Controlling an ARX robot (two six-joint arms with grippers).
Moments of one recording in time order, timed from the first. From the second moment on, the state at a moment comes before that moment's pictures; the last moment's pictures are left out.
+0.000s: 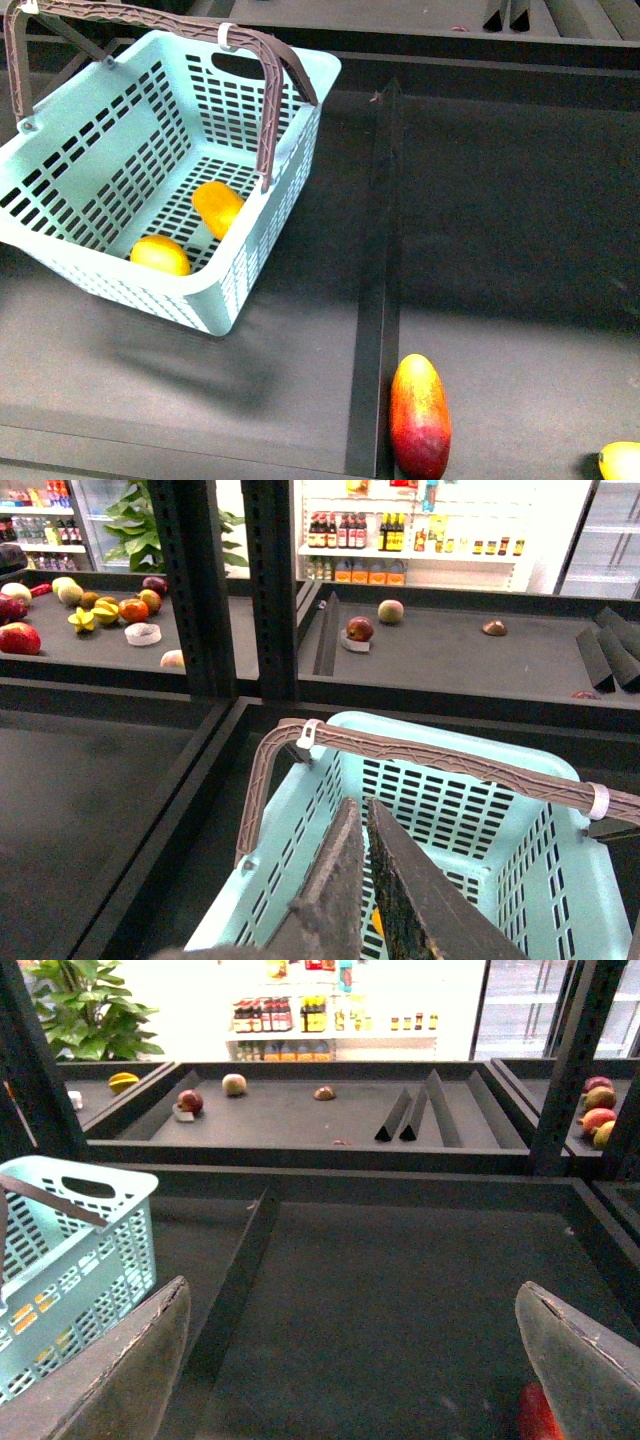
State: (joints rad) left arm -0.06 1.38 0.32 1.05 -0.05 -0.03; right arm 0.00 0.00 0.02 0.00 0.00 0.00
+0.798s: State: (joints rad) left arm 0.00 0.64 0.02 0.62 0.00 -0.01; right arm 0.00 0.00 0.02 0.00 0.00 0.00
